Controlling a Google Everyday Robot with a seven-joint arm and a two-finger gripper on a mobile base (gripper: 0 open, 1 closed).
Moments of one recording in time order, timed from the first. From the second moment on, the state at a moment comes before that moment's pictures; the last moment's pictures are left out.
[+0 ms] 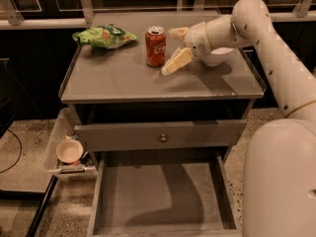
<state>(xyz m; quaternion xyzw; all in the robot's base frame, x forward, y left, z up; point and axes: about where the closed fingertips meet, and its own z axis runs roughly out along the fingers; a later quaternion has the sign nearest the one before) 0.749 -0.058 0.876 -0.57 0.63 0.28 0.45</state>
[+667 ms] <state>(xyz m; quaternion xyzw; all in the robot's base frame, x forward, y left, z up) 0.765 -0.033 0.879 -0.55 0.62 0.32 0.46</state>
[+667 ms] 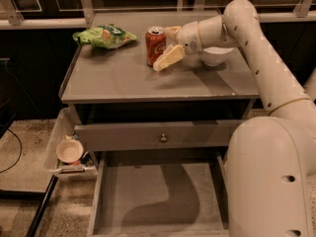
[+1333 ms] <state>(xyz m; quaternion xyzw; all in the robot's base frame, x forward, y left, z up) 0.770 -0.021 0.884 -0.55 0.61 0.34 0.46</state>
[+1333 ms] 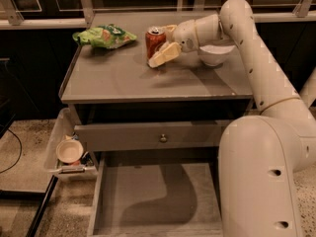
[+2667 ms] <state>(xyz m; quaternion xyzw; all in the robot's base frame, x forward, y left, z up) 0.772 -0.013 0.883 -0.56 0.61 0.33 0.45</state>
